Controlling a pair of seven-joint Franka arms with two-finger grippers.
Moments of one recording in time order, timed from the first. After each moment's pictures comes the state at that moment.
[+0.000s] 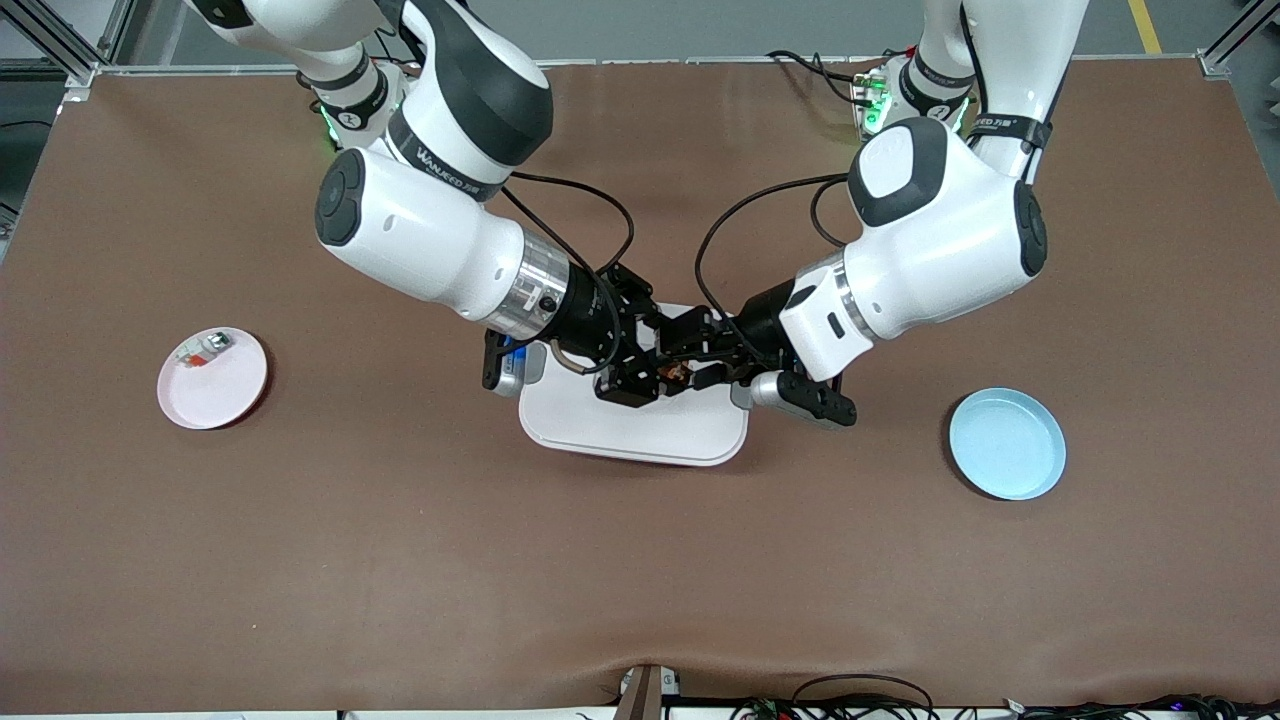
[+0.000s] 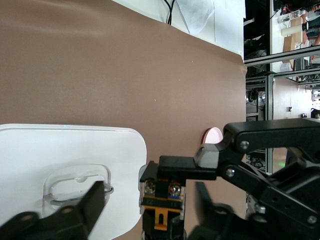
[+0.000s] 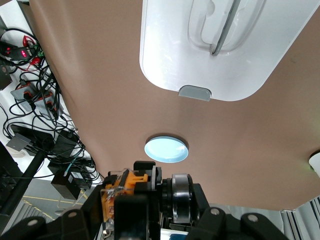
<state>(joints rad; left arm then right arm) -0.45 0.42 -0.06 -1.41 -0.81 2.21 -0.12 0.61 0.60 -0.03 -1.07 0.66 2.10 1.86</state>
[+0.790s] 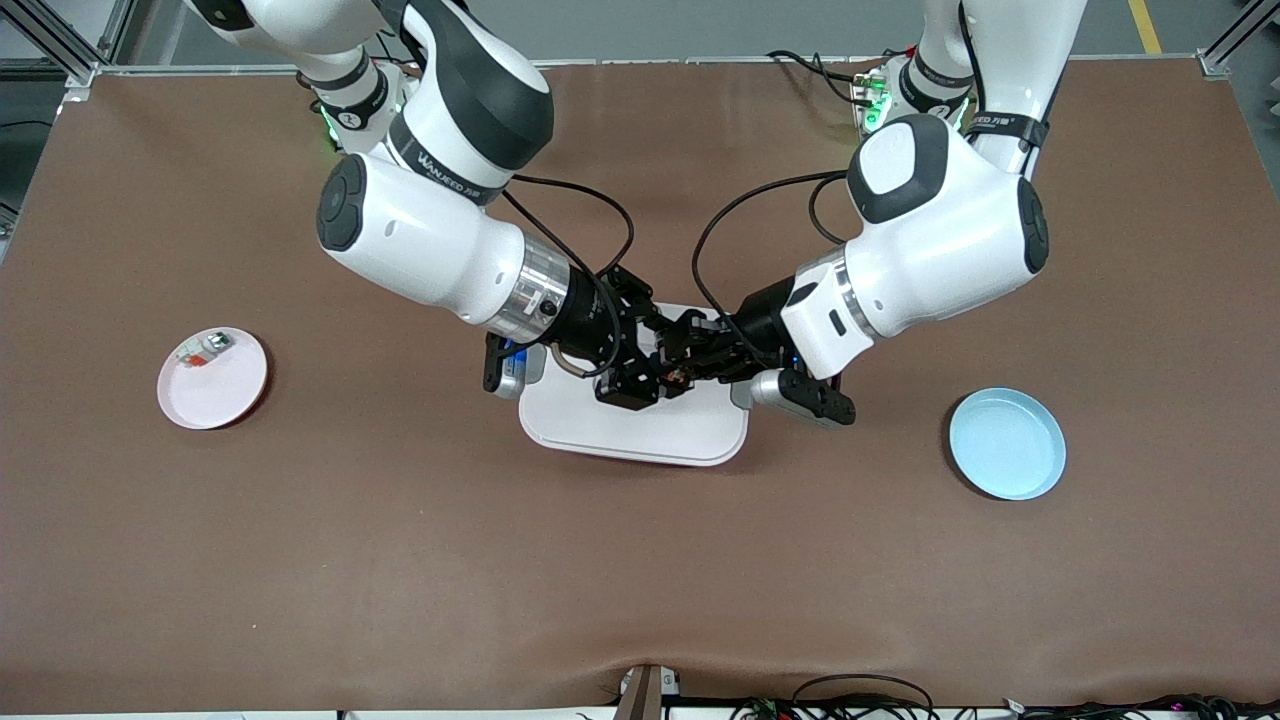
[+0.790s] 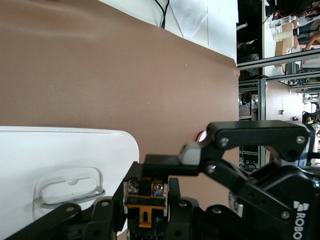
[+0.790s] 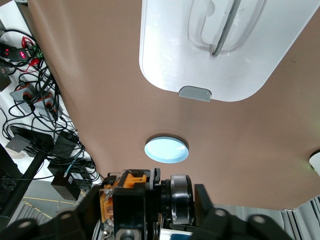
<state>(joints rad) -0.46 0.42 -0.06 -1.40 -0.84 2.22 -0.12 0.60 0.61 -0.03 -1.06 0.66 2.10 1.86</state>
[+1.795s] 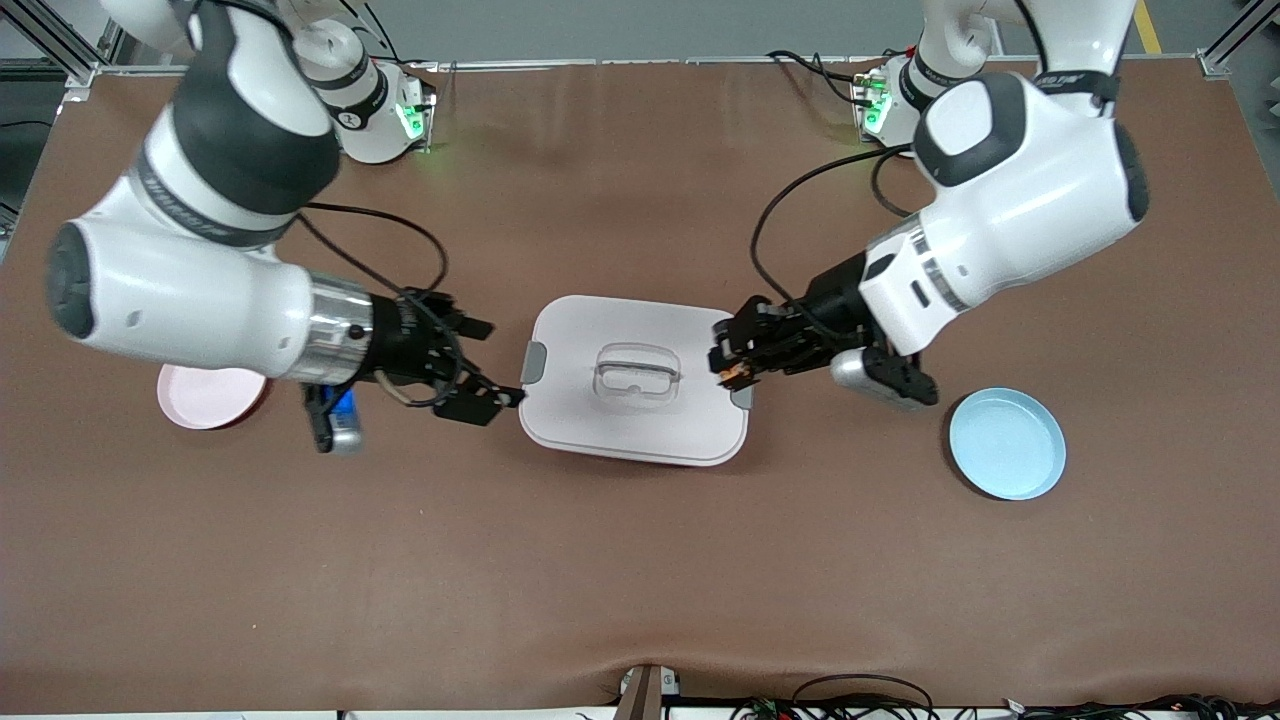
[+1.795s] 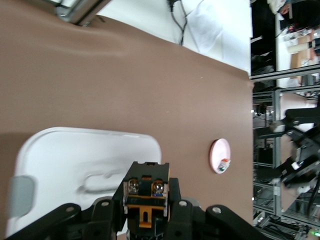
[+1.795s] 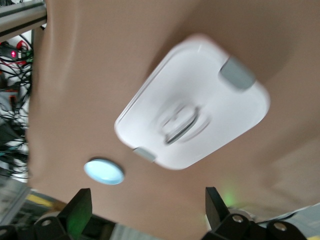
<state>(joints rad) -0.37 0.27 -0.05 -1.52 -0.74 2.15 -0.14 0.34 0.55 -0.06 -1.02 0.63 1.59 1.22</state>
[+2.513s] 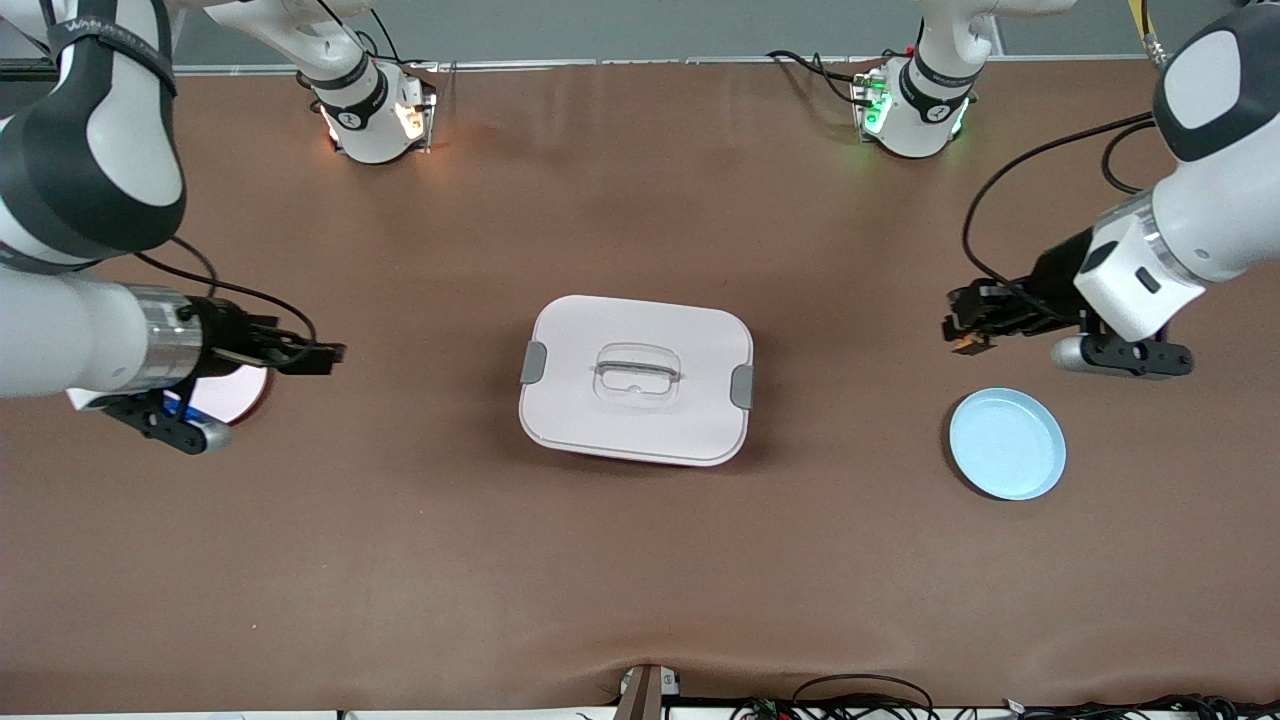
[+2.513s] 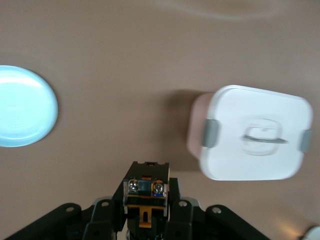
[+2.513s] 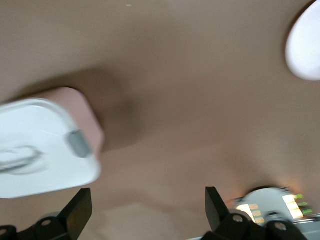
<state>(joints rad) -0.10 0.15 -0.04 -1.56 -0.29 1.73 -0.10 0.15 0.52 -0.06 -1.01 0.24 1.18 0.47</state>
